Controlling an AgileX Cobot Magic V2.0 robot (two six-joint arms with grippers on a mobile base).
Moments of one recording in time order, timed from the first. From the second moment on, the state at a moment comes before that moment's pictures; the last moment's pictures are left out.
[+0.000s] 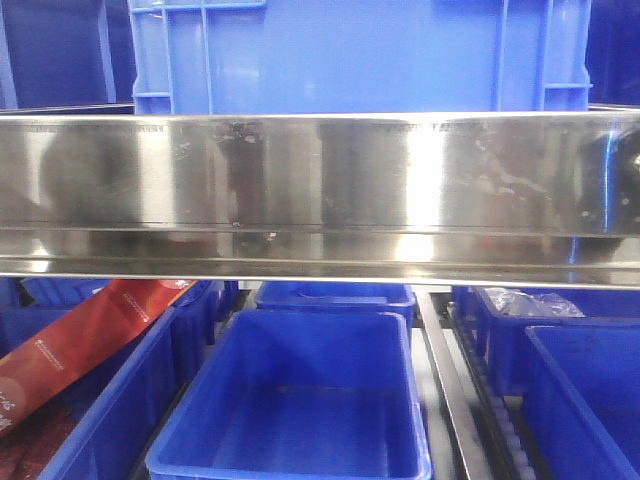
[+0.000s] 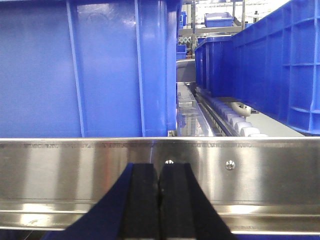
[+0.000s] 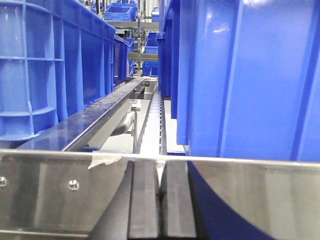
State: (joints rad) left arm 0.03 0.01 0.00 -0.06 0.02 0.13; right arm -0.02 0.00 0.00 0.11 0.05 -0.09
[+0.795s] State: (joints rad) left arm 0.03 0.01 0.00 -0.06 0.02 0.12; right arm -0.02 0.00 0.00 0.11 0.05 -0.09
